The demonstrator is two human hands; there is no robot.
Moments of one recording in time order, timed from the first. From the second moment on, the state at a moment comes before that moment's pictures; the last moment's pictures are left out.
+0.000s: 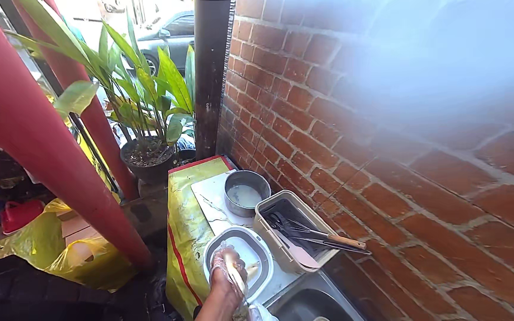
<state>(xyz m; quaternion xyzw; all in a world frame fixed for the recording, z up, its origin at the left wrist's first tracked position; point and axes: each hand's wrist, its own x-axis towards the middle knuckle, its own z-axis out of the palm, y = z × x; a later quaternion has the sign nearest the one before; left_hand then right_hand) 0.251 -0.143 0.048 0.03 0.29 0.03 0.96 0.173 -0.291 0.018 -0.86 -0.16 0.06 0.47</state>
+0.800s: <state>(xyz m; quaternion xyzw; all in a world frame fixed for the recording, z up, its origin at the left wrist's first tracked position) 0.225 -0.151 0.057 0.10 0.32 0.02 0.94 0.190 -0.283 0.017 -0.92 -0.11 0.15 0.34</state>
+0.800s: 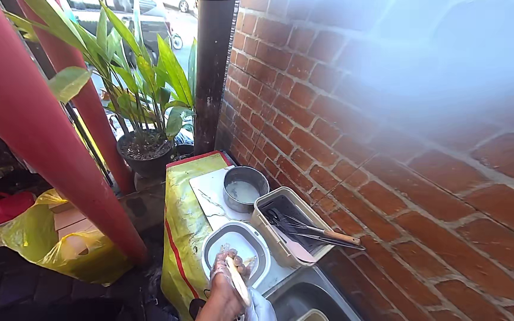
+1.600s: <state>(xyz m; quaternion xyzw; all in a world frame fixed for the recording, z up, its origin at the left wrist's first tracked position) 0.220 -0.145 -0.017 0.19 0.26 -0.12 0.94 0.258 -0.296 0.032 -0.96 -0.04 0.23 0.16</state>
